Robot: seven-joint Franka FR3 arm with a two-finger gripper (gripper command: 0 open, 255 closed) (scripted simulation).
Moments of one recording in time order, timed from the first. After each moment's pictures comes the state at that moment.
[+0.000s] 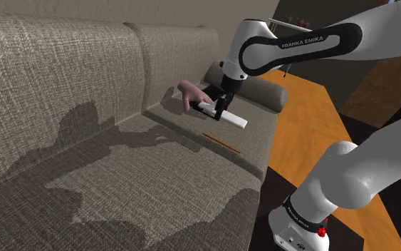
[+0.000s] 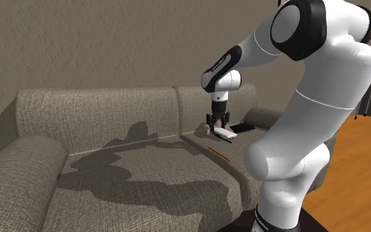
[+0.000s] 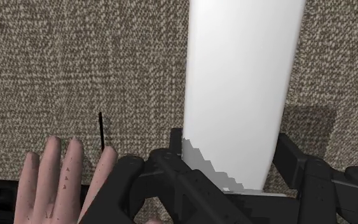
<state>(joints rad) 0.14 -0.35 -0.04 -2.44 -0.03 2.09 -0.22</state>
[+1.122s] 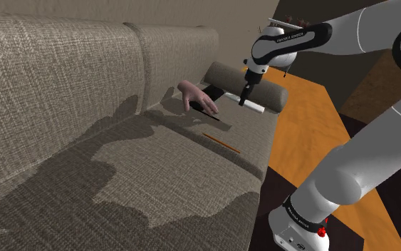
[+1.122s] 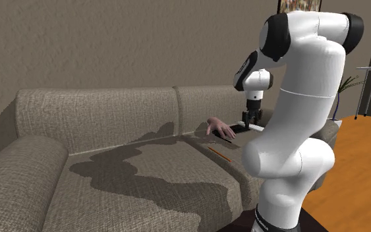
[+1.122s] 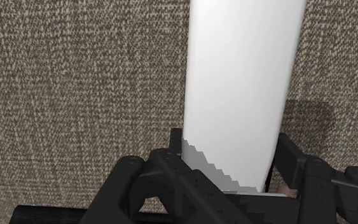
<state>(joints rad) -0.02 -0.16 -0.33 -2.24 -0.06 2.10 -0.66</state>
